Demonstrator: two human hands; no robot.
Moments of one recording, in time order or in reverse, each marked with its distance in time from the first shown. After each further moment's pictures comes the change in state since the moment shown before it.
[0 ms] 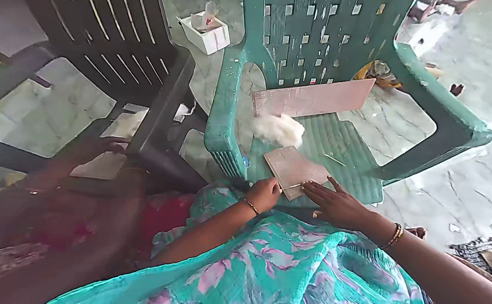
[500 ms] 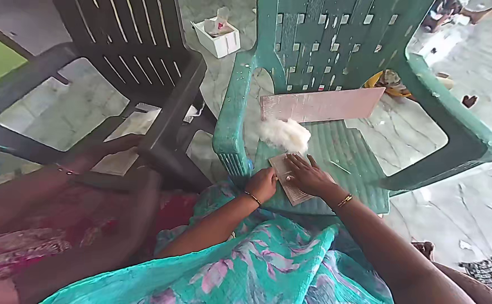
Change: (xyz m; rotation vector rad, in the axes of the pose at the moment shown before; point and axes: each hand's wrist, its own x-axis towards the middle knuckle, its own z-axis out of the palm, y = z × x) left_hand 0.020 -0.006 -0.016 0.079 0.155 -0.098; right_hand 0.115 0.006 -0.023 0.031 0.152 0.094
